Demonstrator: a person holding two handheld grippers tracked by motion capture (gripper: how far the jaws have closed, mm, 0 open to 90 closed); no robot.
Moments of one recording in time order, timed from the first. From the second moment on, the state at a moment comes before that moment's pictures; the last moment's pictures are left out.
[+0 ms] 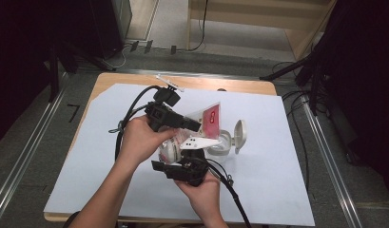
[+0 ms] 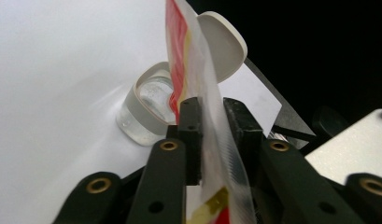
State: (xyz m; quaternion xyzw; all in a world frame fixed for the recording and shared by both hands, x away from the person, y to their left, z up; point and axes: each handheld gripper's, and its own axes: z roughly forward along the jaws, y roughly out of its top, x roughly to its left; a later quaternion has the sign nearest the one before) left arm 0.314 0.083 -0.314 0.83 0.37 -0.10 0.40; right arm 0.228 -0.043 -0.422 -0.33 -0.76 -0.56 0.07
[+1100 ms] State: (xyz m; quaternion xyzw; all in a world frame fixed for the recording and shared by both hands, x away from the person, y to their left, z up) left arm 0.316 0.079 -0.316 0.84 0.37 -0.10 0.38; right arm 0.229 -0.046 -0.426 -0.34 -0.75 -0.57 0.09
